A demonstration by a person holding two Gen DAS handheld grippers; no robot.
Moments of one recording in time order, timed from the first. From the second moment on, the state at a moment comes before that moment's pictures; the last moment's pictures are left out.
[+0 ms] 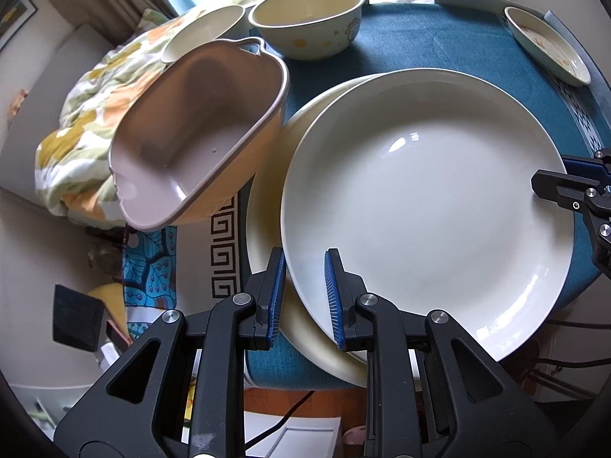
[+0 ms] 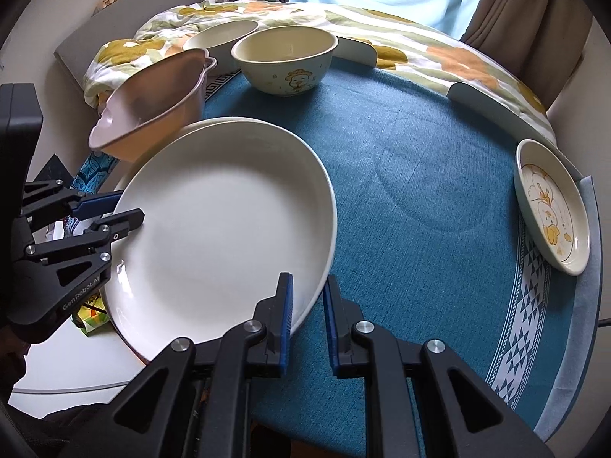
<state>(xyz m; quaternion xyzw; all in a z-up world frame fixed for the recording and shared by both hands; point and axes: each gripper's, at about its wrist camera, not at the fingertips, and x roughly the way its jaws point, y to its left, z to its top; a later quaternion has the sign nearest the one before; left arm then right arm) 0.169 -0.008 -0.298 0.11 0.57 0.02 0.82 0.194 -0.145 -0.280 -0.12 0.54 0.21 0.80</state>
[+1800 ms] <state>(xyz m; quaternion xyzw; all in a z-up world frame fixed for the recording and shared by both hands) 0.232 -0.096 -0.144 -0.01 0.45 -0.27 0.85 0.148 -0.321 -0.161 0.09 0.45 0.00 0.89</state>
